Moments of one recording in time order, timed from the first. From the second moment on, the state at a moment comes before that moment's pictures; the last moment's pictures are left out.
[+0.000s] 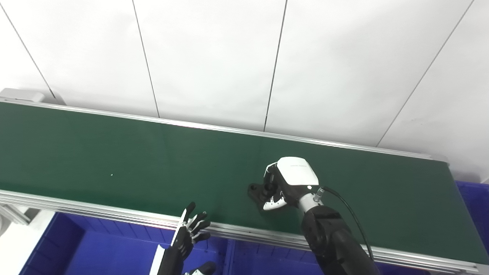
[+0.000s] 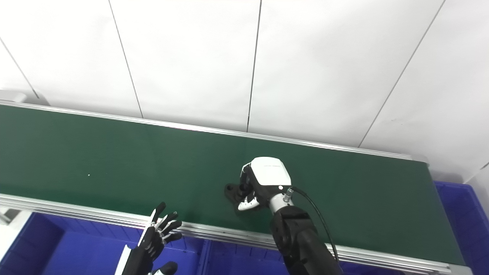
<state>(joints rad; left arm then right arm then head) 0.43 -0.04 -0.25 -0.05 0.13 -0.42 0.01 -0.29 -0.19 0.45 0.17 -1.05 0.29 0.19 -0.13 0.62</state>
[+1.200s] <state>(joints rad) 0.42 -0.02 -0.22 -0.11 0.09 -0.34 -0.02 -0.07 -0.33 0.44 -0.45 -1.13 0.32 0.54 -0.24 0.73</state>
